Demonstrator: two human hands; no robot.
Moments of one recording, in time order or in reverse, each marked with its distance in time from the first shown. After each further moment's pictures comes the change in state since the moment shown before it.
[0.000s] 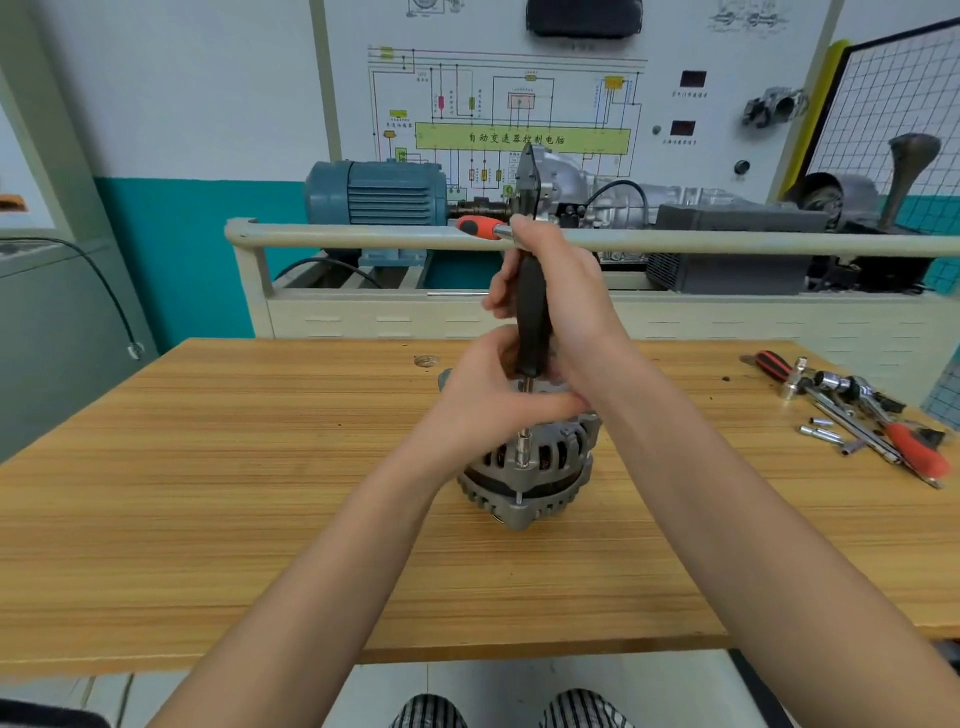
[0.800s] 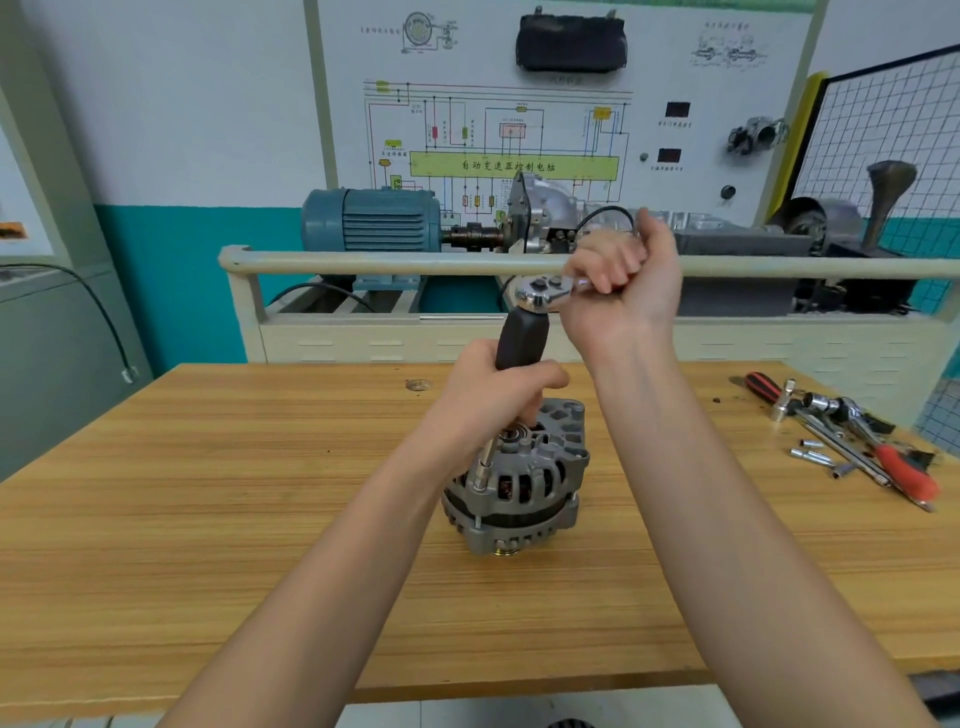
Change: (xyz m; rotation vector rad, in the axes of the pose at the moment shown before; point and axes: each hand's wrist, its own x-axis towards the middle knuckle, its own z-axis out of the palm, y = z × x) left_hand 0.022 0.020 0.011 -0.178 0.071 -0.092; right_hand 0.029 -0.021 -0.037 1.402 0.130 0.058
